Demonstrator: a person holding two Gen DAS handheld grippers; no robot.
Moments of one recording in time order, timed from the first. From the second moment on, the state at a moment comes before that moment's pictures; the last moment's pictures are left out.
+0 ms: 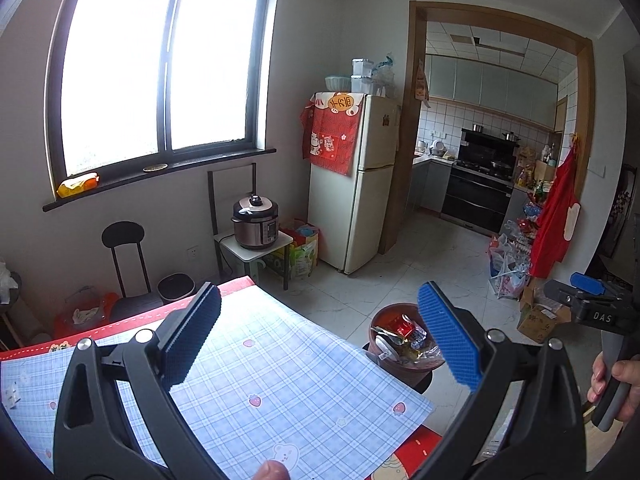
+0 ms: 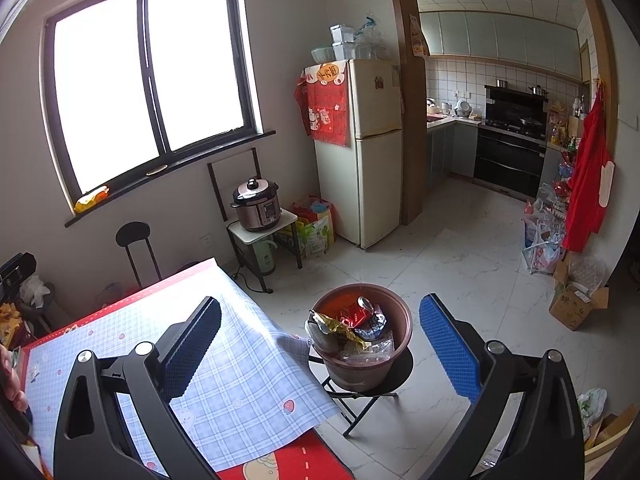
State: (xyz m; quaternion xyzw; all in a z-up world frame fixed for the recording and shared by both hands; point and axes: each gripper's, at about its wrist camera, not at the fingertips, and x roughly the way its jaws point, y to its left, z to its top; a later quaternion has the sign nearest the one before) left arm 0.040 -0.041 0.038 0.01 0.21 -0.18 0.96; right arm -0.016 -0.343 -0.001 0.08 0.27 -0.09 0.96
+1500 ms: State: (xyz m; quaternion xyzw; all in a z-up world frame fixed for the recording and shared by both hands) left arm 0.048 -0.069 0.034 0.03 0.20 -0.14 0.97; right arm -0.016 -0.358 0.001 0.07 0.26 -0.11 0.96
